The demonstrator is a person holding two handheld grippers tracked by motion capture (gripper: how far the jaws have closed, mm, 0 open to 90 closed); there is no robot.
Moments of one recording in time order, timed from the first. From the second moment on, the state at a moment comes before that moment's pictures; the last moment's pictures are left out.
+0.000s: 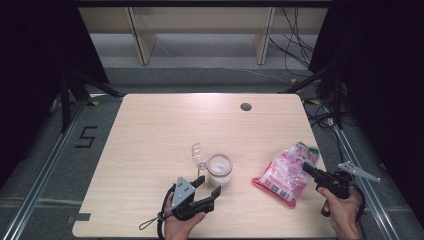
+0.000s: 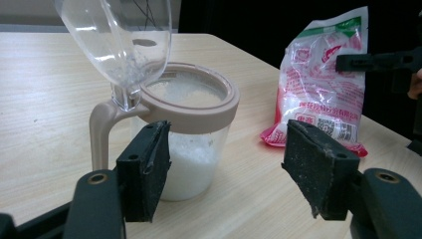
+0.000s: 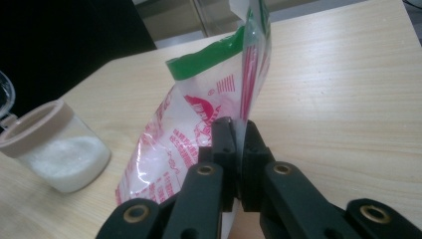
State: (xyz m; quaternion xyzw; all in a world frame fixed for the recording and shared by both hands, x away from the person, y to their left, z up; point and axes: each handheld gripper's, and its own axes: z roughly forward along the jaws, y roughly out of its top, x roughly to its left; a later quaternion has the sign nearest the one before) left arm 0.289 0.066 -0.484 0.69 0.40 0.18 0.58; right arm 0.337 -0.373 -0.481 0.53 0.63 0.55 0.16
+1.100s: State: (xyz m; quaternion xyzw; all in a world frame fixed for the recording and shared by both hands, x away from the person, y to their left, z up) left arm 0.305 0.085 -0.482 0.69 0.42 0.19 0.56; right arm 0.324 -0.380 -0.486 0.55 0.64 0.51 0.18
